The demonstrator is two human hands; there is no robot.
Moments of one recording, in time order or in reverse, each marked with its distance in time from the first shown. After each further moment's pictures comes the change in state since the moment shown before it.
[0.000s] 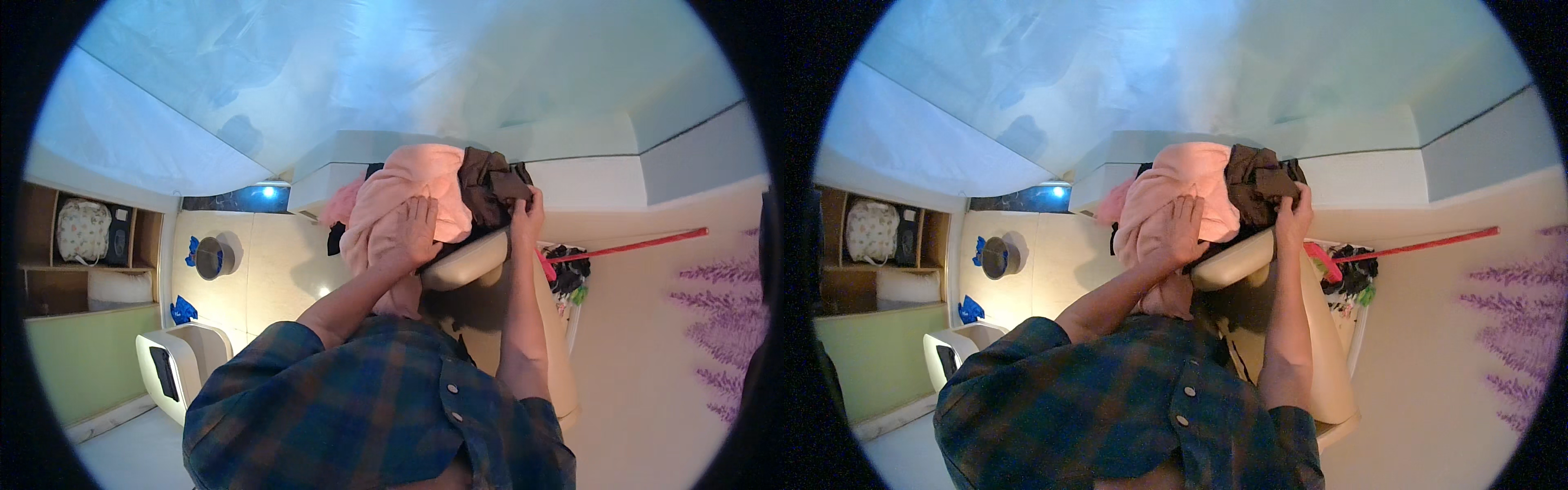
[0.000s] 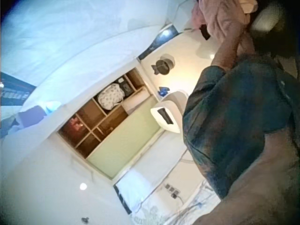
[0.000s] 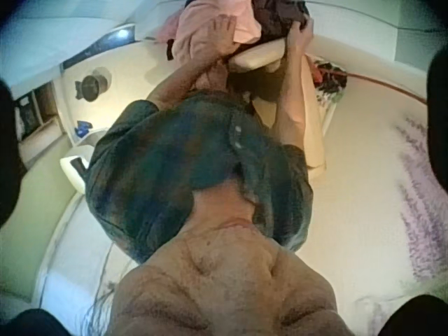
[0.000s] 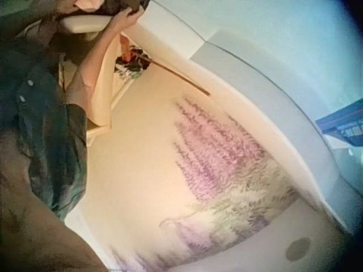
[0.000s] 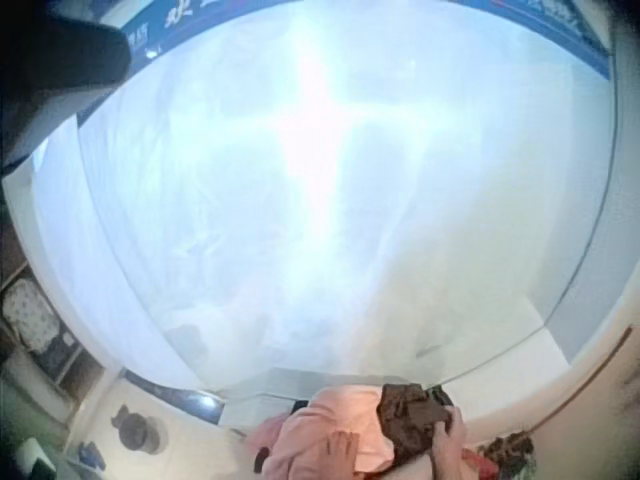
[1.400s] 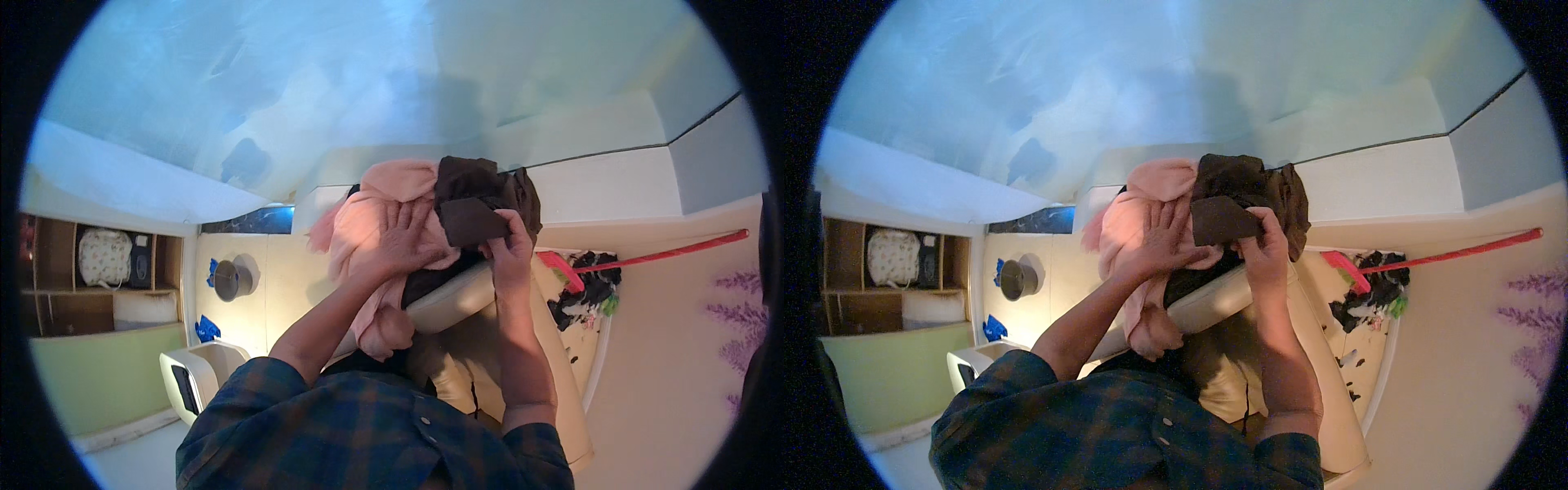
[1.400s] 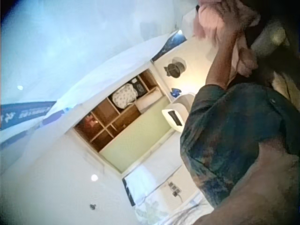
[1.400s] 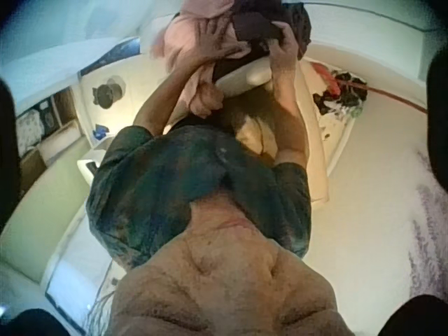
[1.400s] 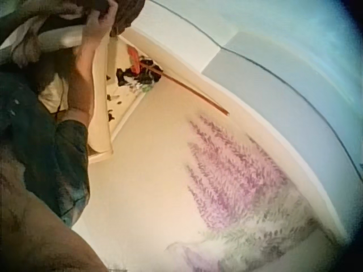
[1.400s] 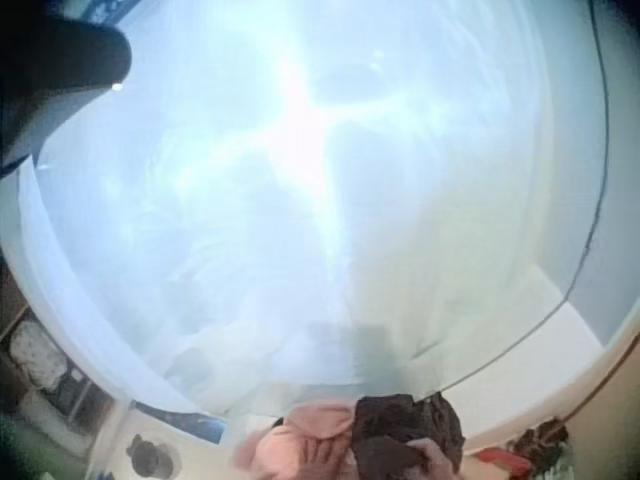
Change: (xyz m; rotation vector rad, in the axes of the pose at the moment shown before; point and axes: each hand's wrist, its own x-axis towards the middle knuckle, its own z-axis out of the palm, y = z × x) left_hand 0.053 -0.017 0.027 -0.032 -0.092 0.008; right_hand -0.020 -0.017 0.002 0.628 -0.358 0.172
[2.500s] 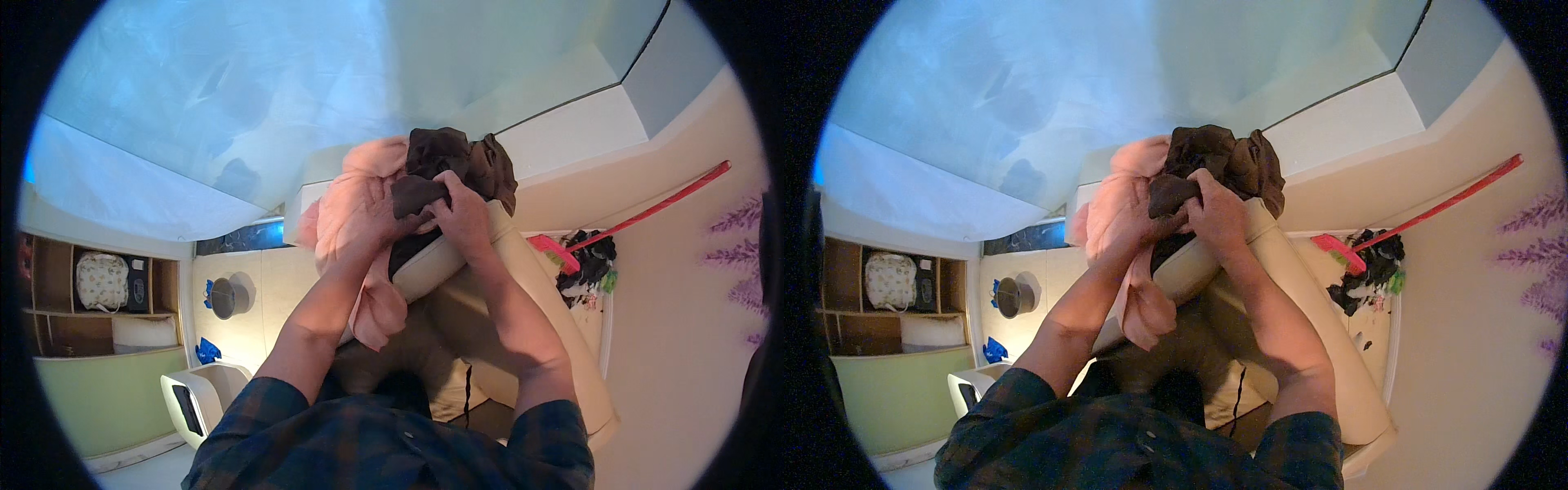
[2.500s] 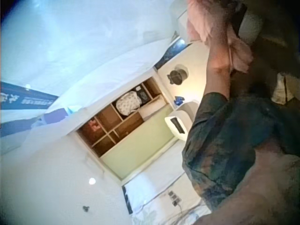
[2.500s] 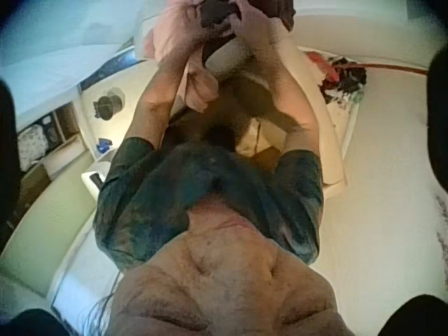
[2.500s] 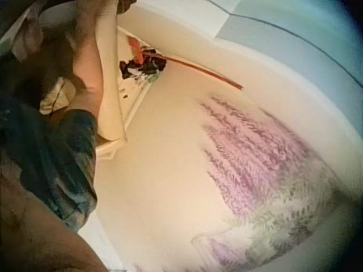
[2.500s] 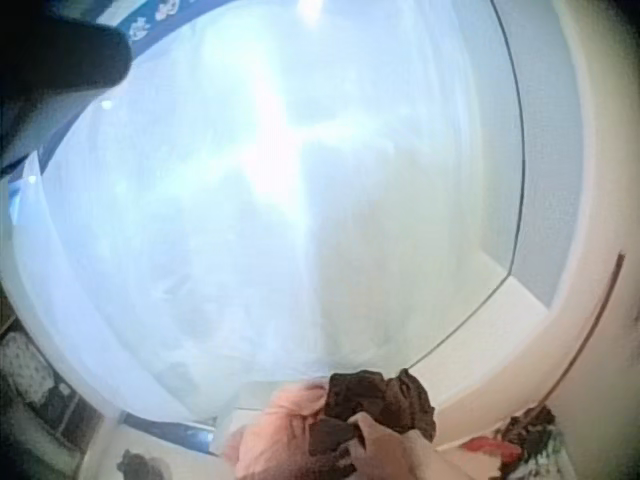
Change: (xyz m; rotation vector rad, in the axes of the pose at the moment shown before) left_hand 0.007 0.000 0.002 -0.033 -0.040 -0.060; right_hand -0.014 -0.005 0.030 -0.935 -0.051 -0.213
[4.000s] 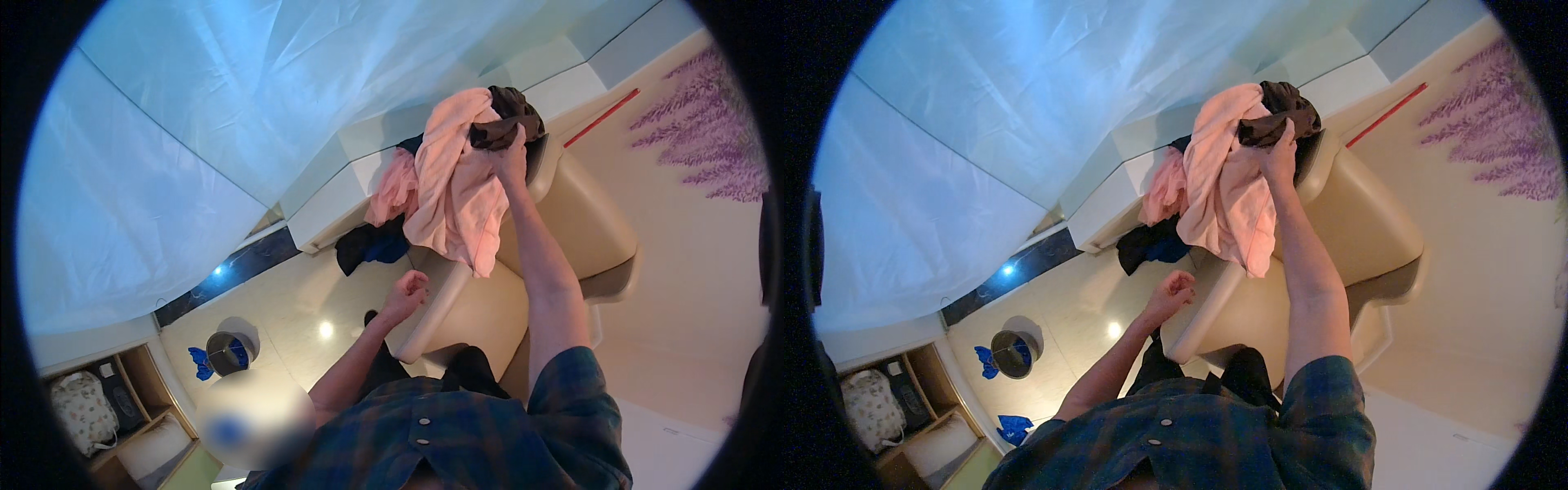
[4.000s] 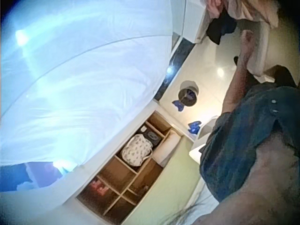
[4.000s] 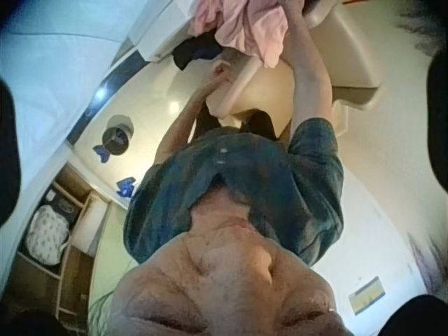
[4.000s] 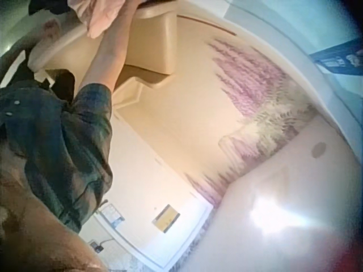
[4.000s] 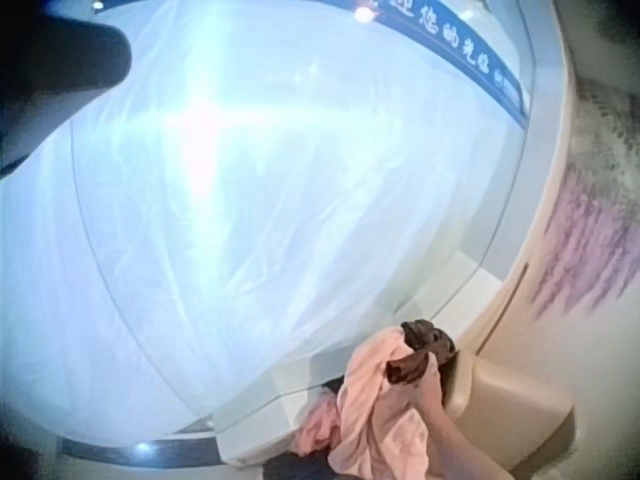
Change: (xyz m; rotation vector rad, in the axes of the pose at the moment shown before) left_hand -0.302 -0.287 -0.053 -1.417 -0.659 -0.060; right_hand -0.015 -0.102 0.174 -0.487 0.600 0.313
